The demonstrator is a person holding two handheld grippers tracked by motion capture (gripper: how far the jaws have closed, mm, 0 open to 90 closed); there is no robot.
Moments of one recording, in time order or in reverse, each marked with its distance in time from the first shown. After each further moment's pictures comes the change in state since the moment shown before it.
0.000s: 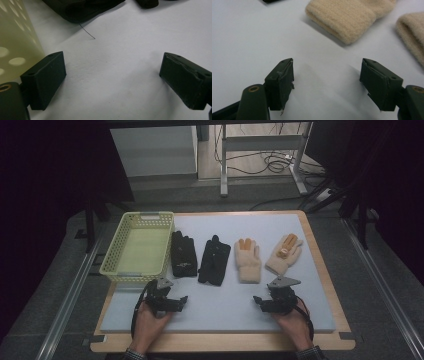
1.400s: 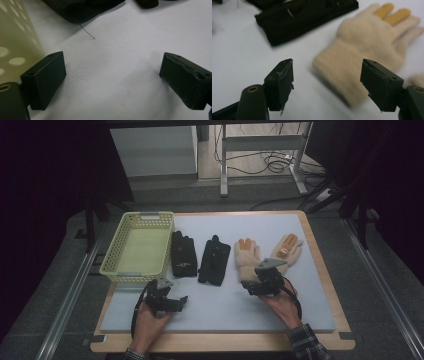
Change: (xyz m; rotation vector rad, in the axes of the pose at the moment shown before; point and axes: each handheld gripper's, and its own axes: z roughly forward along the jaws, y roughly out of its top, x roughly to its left) left arm 0.000 0.000 0.000 0.000 0.000 -0.001; right arm 0.000 0.062 0.024 -0.021 0.055 -0.004
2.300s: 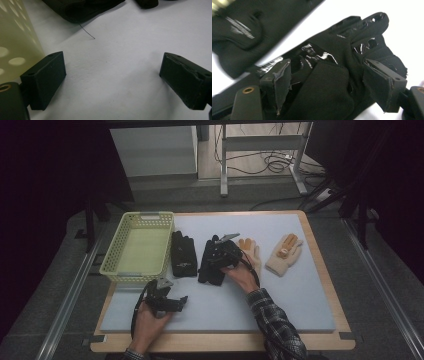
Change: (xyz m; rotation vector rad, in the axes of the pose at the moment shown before) left arm 0.000 0.000 0.000 0.000 -0.001 0.000; right arm 0.011 0.087 0.127 0.068 0.025 -0.025
